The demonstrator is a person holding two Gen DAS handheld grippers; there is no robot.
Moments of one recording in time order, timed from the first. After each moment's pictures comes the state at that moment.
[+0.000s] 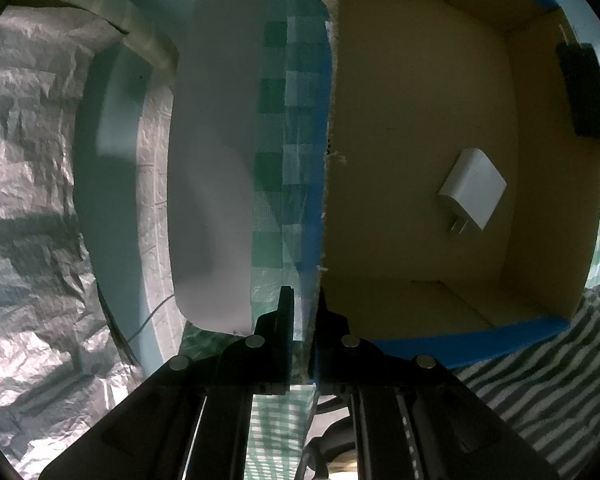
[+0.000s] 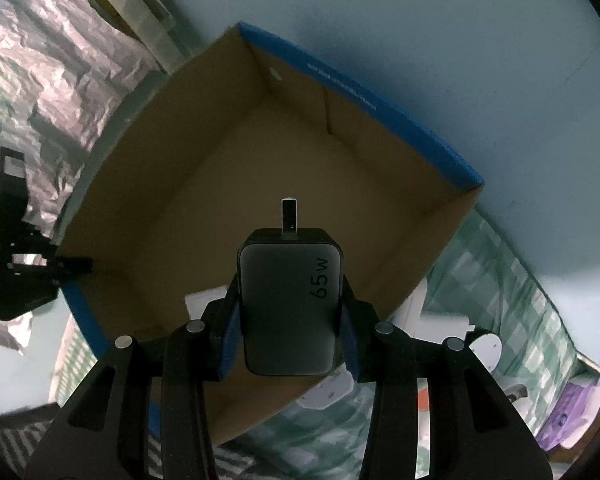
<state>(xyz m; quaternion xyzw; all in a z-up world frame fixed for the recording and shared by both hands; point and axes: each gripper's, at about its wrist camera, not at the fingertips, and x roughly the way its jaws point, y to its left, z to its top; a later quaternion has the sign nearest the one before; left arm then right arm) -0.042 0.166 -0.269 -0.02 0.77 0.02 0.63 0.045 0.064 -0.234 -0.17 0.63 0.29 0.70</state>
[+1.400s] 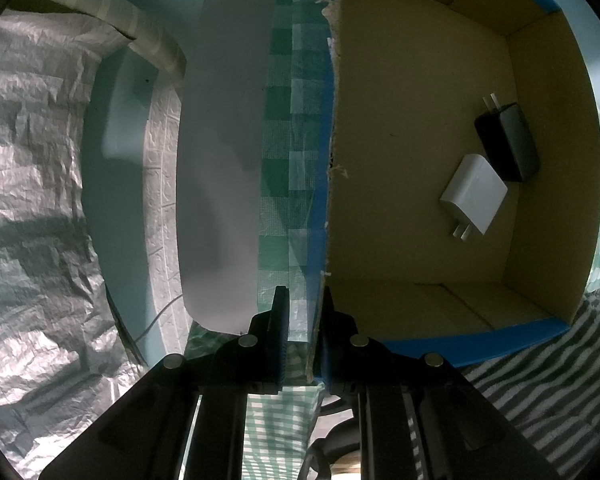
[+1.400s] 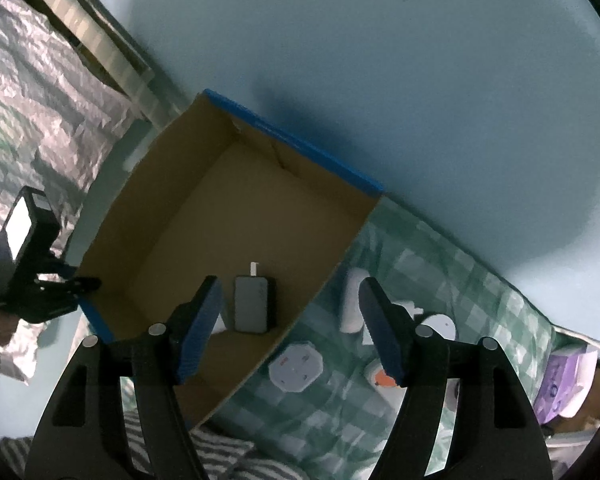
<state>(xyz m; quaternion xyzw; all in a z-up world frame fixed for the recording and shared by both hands) -0.039 0.164 -0.263 -0.01 0.77 0.03 0.64 0.041 0.018 -0.165 -0.13 0.59 0.25 0.75</state>
